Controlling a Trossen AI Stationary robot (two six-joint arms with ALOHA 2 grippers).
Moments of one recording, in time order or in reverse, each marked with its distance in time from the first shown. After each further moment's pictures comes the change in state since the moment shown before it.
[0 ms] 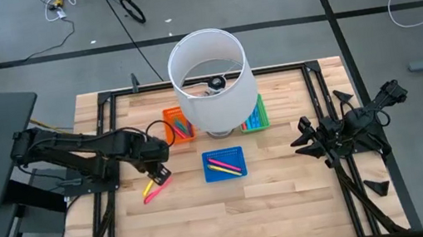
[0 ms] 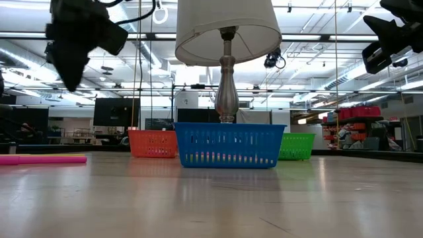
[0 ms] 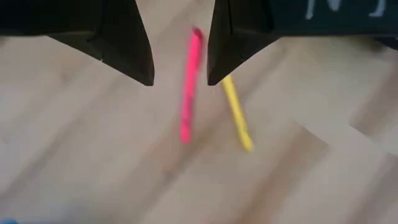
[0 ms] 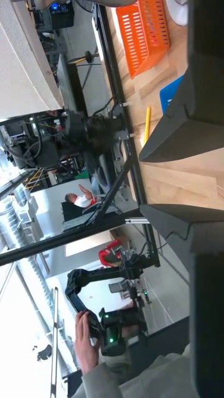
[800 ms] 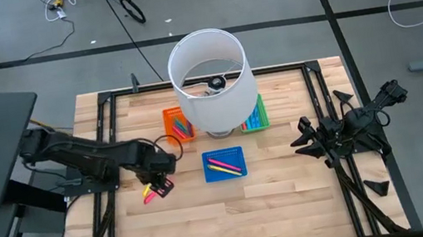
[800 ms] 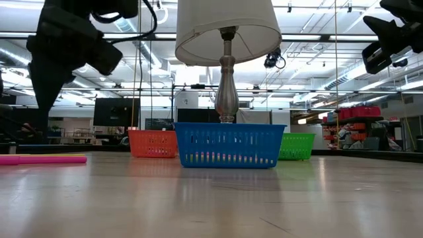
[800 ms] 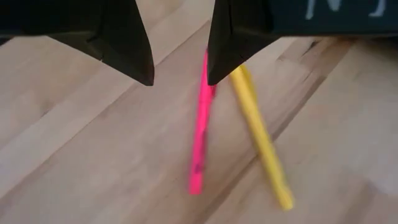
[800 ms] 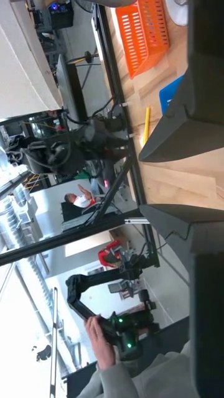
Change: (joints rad) left arm -0.082 0.119 -0.055 0.063 0.135 -0.088; right arm 0.000 0.000 0.000 -0.001 0.000 0.000
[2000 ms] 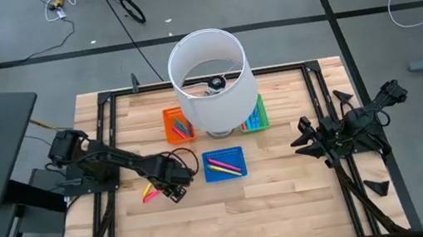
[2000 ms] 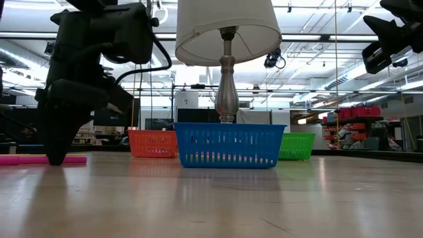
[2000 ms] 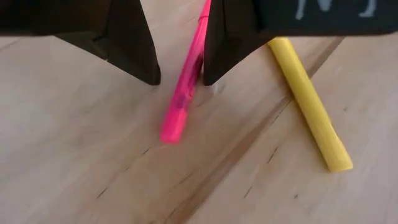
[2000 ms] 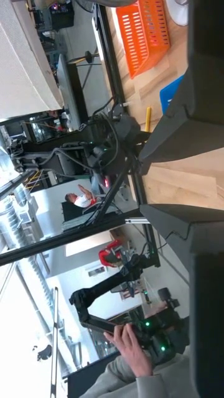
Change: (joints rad) left arm -0.059 0.326 -0.016 0.214 -0.106 -0.048; right arm 0.000 0.000 0.000 0.001 0.000 0.000
